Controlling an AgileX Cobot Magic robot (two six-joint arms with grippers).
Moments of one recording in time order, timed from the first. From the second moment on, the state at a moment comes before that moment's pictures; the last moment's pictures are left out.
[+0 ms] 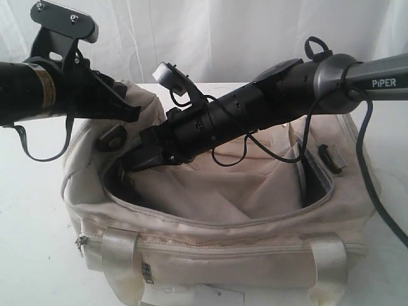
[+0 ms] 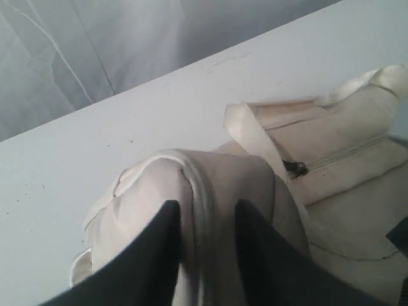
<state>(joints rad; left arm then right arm) -0.42 1.38 -0.90 1.21 0.11 -1.15 0.50 1.99 -1.35 1.35 1.02 -1.14</state>
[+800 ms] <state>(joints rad) -0.42 1.42 -0.90 1.21 0.13 -1.25 0.50 1.99 -1.37 1.34 1.09 -1.15</state>
